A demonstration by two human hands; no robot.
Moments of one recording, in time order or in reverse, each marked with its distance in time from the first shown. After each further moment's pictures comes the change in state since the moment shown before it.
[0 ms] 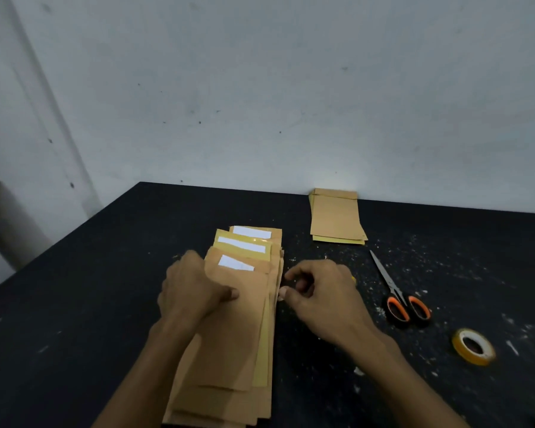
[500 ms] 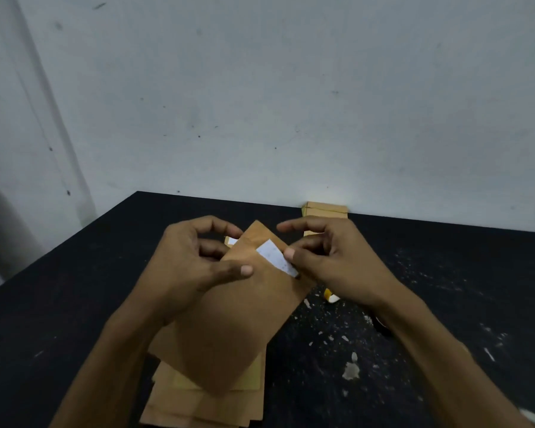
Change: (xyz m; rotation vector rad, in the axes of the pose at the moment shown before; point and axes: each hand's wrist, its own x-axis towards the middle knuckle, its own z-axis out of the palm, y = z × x) left_hand -0.041 0.036 -0.072 -0.524 -0.197 0.452; right_hand 0.008 -0.036 -0.070 0.427 -0.135 -0.157
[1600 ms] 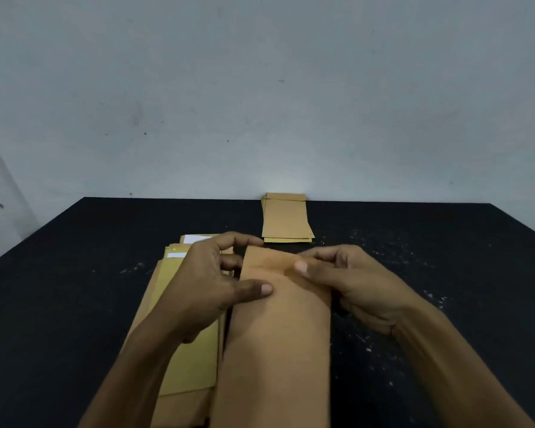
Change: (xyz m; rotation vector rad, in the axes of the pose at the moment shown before) left_hand -0.001 0.014 0.076 -0.229 -0.269 -0.076; right_hand -0.057 0.033 -0.048 0.422 -0.015 0.405
